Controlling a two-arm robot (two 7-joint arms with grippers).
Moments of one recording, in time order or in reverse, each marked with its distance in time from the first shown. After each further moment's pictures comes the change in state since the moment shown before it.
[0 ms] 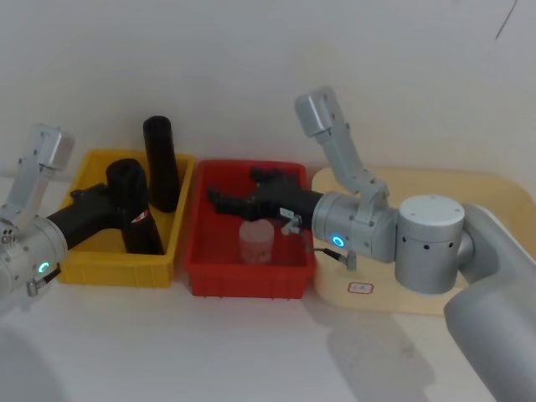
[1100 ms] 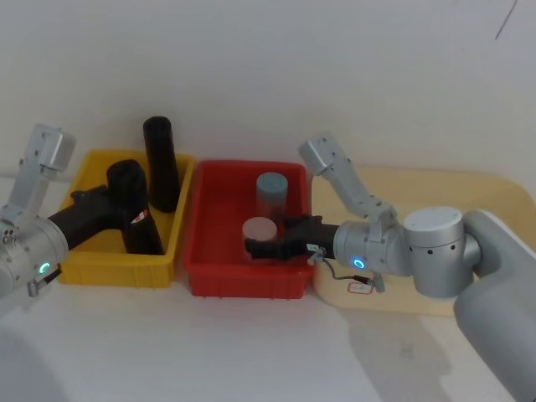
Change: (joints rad) left arm -0.003 -0.002 0.002 0.008 0.002 0.000 0.000; right arm 0.068 0.036 -0.060 0.187 -0.075 0.082 0.042
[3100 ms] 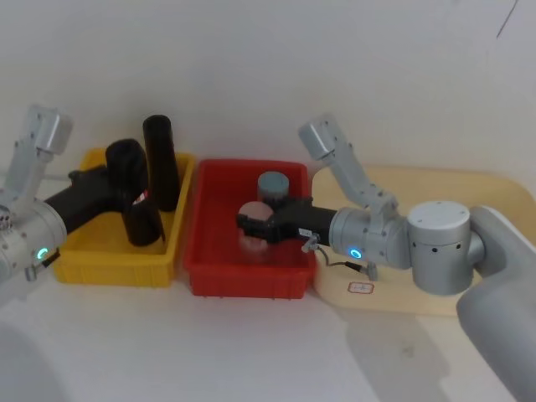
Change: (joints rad) left arm 0.012 0.010 -0.016 -0.077 0.015 0.001 0.020; right arm -0.021 0.003 0.023 -0.068 0.012 -0.080 0.031
